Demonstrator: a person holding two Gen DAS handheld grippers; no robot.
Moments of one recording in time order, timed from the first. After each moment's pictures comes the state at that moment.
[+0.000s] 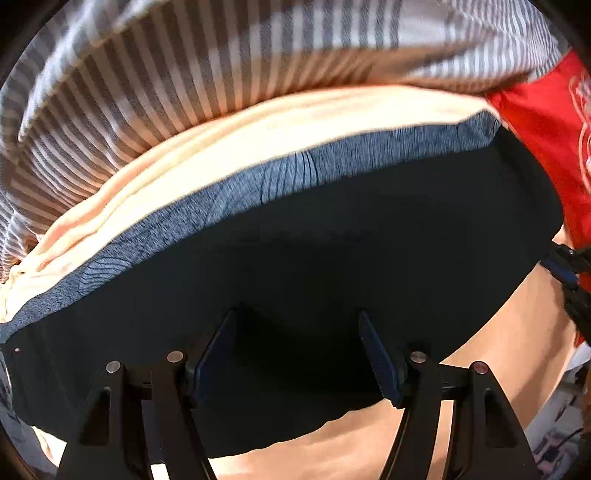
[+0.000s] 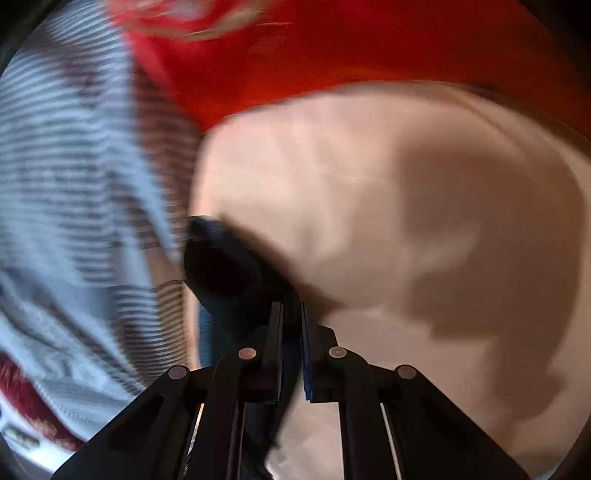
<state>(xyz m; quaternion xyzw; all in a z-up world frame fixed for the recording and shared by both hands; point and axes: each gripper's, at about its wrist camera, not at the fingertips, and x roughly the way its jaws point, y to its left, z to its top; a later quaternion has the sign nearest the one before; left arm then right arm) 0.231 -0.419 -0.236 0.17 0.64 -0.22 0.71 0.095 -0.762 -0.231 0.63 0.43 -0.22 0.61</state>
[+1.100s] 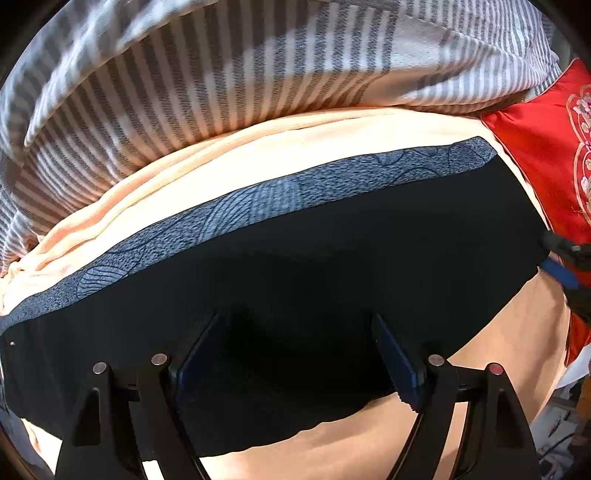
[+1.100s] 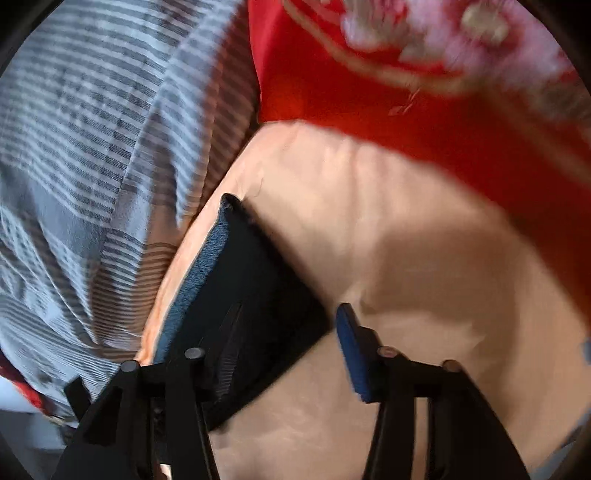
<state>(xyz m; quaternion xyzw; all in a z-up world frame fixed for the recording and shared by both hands) 0.227 -0.428 -0.227 0.15 0.63 -0.21 0.73 0.153 -0.745 -0.202 0.50 0.48 -0.15 0.70</state>
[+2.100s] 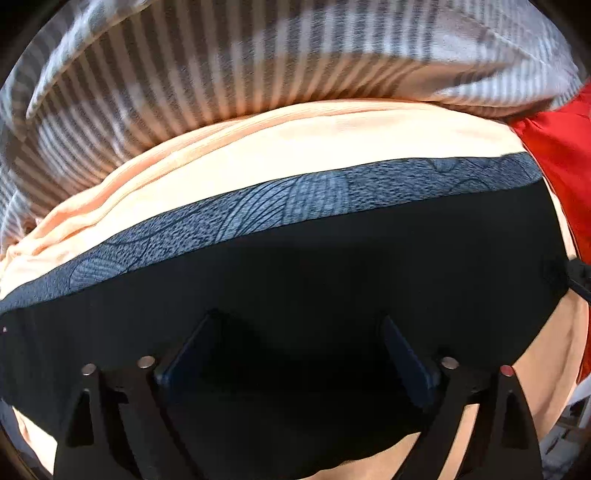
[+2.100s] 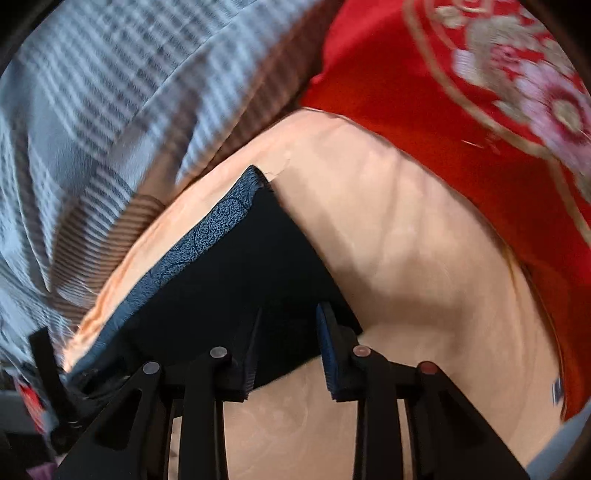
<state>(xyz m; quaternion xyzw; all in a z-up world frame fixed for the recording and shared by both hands) 0.247 -0.416 -0.254 0.13 0.64 -0.18 0.74 0.173 -0.707 -0.178 0.35 0.55 -0.16 0.74</state>
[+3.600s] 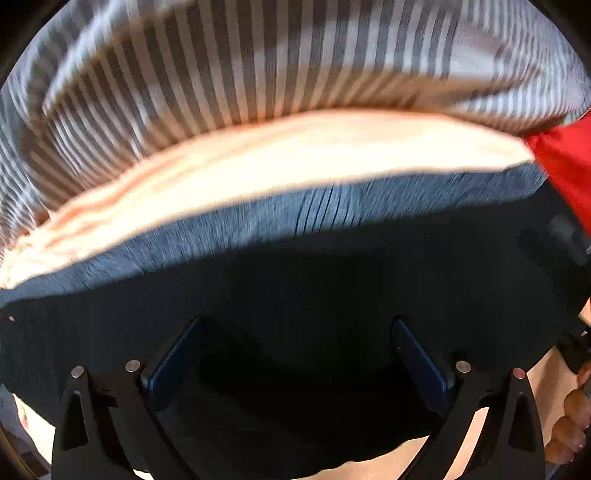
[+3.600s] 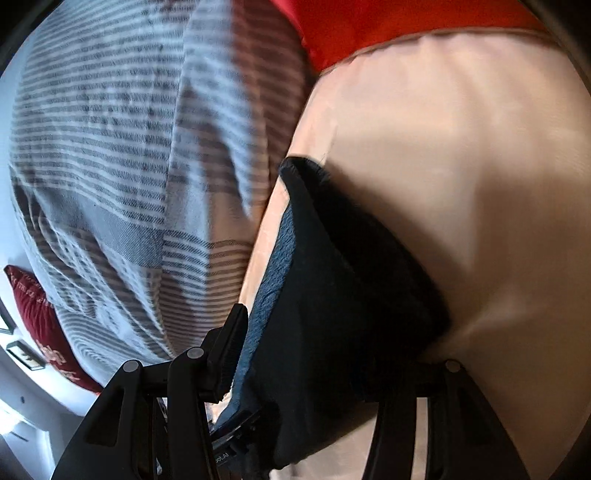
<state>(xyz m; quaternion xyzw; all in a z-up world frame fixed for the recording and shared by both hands) 0.238 -0.420 -0.237 0.12 0.61 -0.16 0.76 0.164 -0.709 -0.247 0.62 0.37 -0.04 0.70</state>
